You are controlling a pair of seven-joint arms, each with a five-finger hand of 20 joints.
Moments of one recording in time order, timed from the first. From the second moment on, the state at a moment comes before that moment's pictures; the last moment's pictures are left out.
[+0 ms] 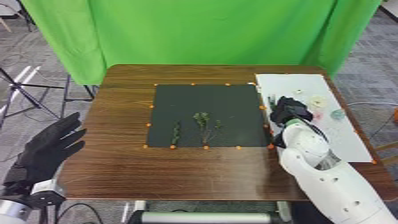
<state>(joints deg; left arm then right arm) 142.0 -62.7 -118.9 -127.0 44.6 -4.9 1.4 -80.3 -56.1 62.4 -95.3 -131.0 -3.0 39.1</state>
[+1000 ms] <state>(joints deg) 142.4 -62.4 -118.8 -127.0 44.5 -4.8 1.6 -86.0 -56.4 61.1 -101.9 -147.0 7.7 44.9</state>
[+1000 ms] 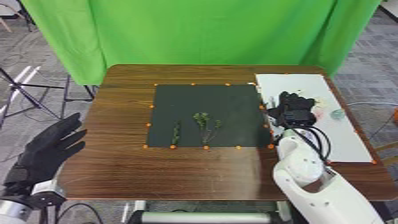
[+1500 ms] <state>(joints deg) 142.4 -62.7 -118.7 -127.0 44.5 -4.8 1.6 -79.8 -58.6 58.5 -94.7 -141.3 -0.4 45.4</state>
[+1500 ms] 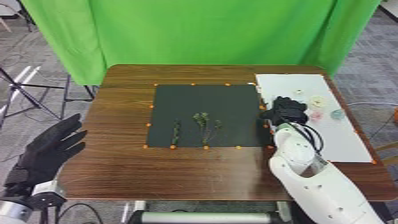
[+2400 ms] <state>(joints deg) 142.4 -62.9 -118.6 -127.0 44.5 -4.8 1.5 -83.1 -59.1 61.5 -97.4 -134.8 4.3 39.7</state>
